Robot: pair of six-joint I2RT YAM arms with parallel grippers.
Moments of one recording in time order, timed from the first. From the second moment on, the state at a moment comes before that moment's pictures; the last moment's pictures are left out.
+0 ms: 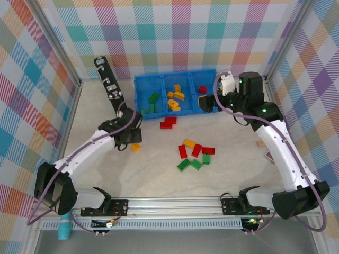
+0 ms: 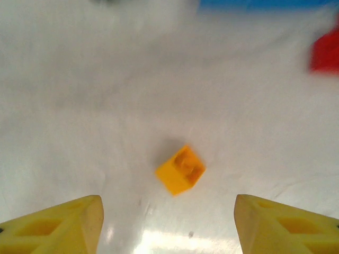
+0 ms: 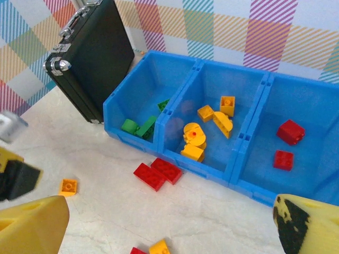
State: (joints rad) left arm -0.51 1.32 0.98 -0.85 -0.30 -0.60; right arm 0.31 1.26 1.42 -0.67 -0.36 -0.02
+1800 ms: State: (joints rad) left arm -0.48 1.63 0.90 -0.55 -0.15 -0.94; right arm 0.31 1.27 1.42 -0.67 -0.29 -0.02
